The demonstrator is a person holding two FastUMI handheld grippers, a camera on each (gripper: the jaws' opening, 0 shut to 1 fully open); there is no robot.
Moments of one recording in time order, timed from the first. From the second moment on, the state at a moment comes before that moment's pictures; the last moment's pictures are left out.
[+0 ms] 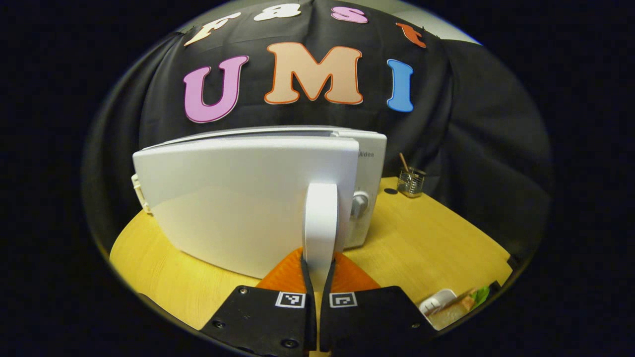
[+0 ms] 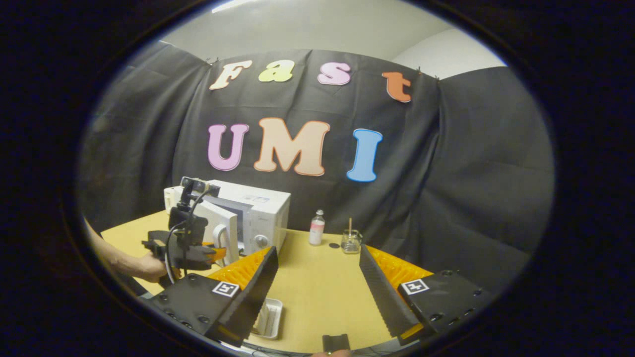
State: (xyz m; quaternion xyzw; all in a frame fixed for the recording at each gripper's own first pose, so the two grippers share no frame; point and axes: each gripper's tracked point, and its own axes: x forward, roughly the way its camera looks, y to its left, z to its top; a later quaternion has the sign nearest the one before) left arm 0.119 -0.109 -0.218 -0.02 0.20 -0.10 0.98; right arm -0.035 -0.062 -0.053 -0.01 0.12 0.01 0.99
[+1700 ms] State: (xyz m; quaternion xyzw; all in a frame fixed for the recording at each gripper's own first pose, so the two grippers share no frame) left arm -0.104 0.143 -0.173 -0.01 0.22 0.10 0.97; right arm -0.091 0.040 -0.272 0.03 0.40 0.10 0.91
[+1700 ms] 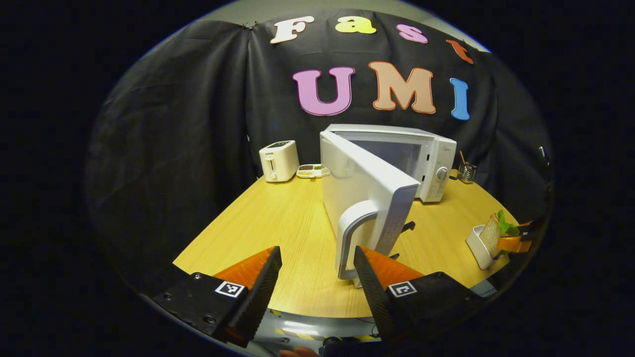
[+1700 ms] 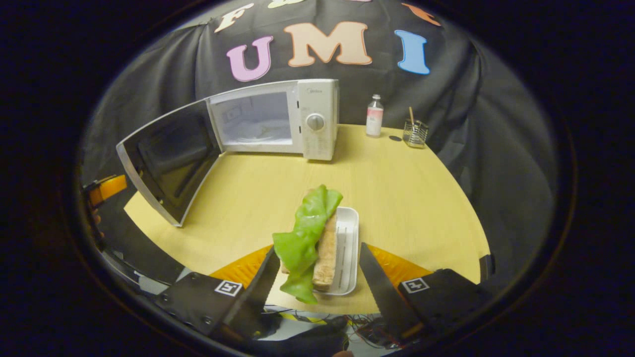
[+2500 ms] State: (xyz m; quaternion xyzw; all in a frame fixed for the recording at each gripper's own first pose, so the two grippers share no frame) left arm -0.087 0.141 -0.065 -0.04 0.10 0.09 0.99; right arm -0.094 0.041 -0.281 0.01 0.46 0.06 0.89
